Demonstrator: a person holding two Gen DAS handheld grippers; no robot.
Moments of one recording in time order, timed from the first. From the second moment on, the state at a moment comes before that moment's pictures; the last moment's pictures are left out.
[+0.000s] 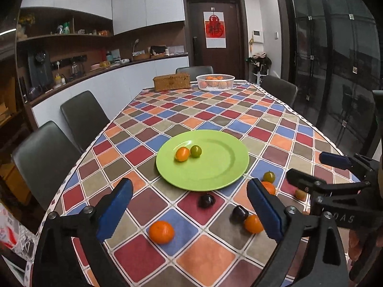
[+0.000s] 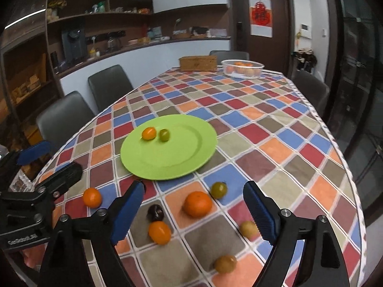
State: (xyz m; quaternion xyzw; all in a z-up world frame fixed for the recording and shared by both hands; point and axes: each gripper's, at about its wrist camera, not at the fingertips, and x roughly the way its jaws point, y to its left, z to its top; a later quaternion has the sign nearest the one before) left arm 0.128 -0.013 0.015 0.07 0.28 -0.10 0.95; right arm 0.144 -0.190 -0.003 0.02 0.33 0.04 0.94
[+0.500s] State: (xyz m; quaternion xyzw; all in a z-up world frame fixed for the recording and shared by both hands) left arm 0.089 -0.032 -0.002 0.09 0.27 -0.12 0.95; right arm 0.084 -0.215 -0.002 0.00 0.30 -0.03 0.95
